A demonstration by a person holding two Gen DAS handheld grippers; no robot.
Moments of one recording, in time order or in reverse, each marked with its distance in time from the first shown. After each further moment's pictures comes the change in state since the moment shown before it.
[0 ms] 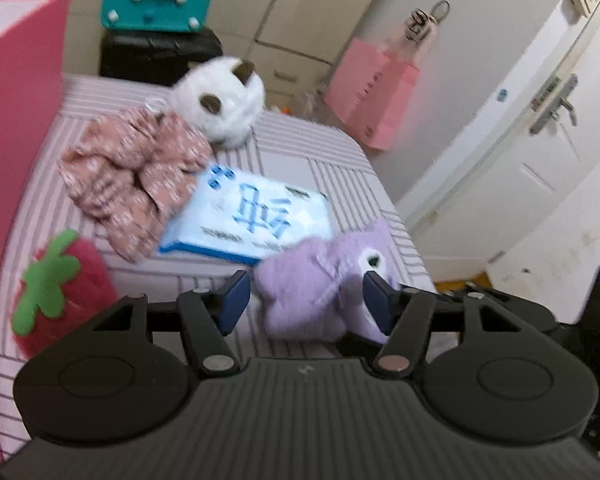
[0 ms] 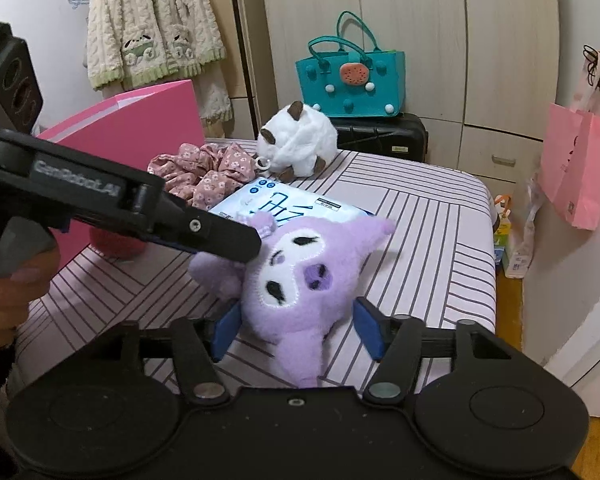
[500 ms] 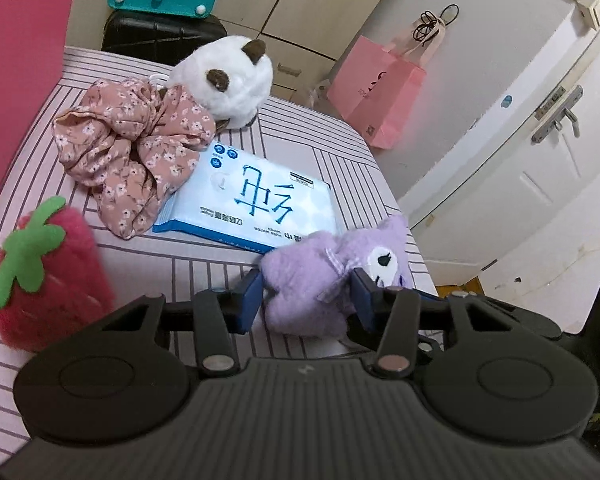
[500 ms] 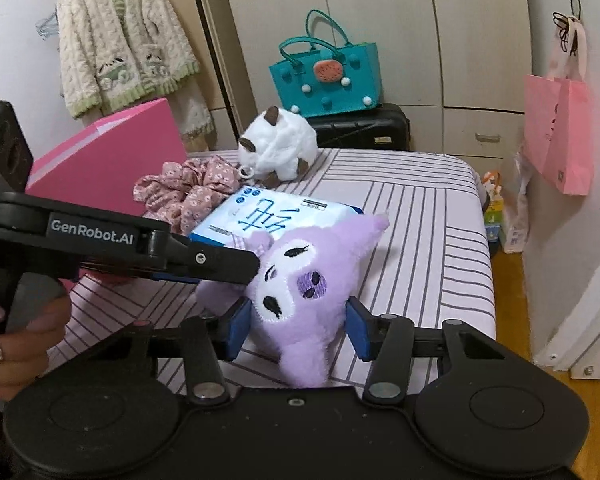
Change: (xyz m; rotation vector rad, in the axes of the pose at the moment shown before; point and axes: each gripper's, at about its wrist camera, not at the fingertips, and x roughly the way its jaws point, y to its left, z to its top) left arm 0.012 0.007 -0.007 -0.061 0.024 -0.039; right arm 0.002 0.003 0.001 0.103 0.003 -0.039
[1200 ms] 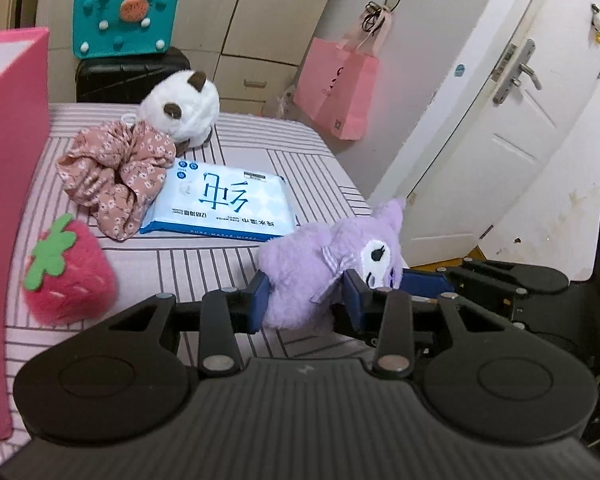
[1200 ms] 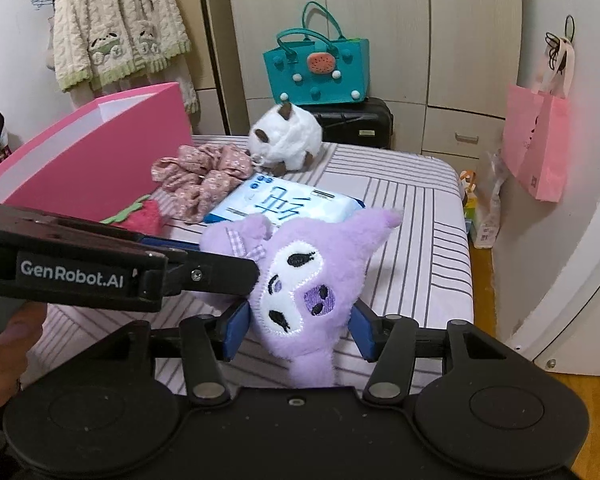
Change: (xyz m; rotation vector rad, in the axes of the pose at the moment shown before) left arm -0.053 -0.037 -0.022 0.191 -0.024 -0.006; right arm -0.042 0.038 0.002 -0.056 0.047 -0.073
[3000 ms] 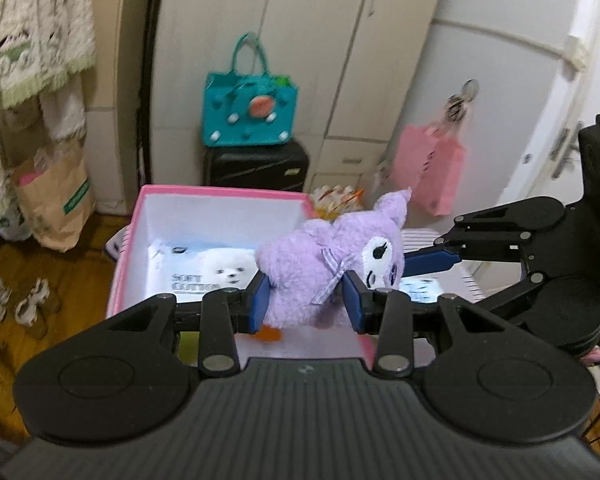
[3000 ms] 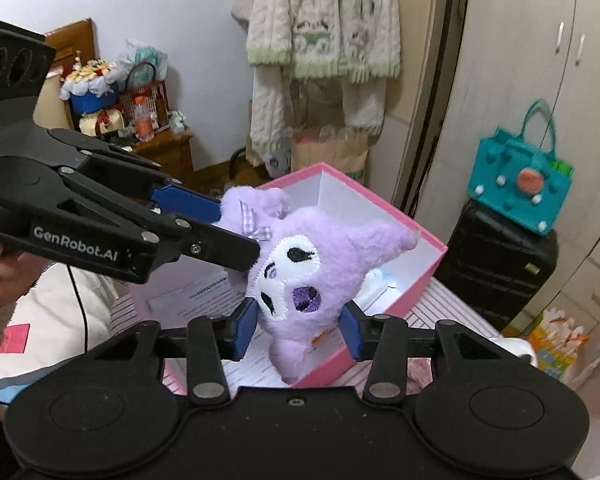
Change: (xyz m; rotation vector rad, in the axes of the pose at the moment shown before) left arm -0.215 0.163 0.091 -0.003 -0.121 0.218; right arm 0.033 0.197 0.184 -0.433 0.096 0.320
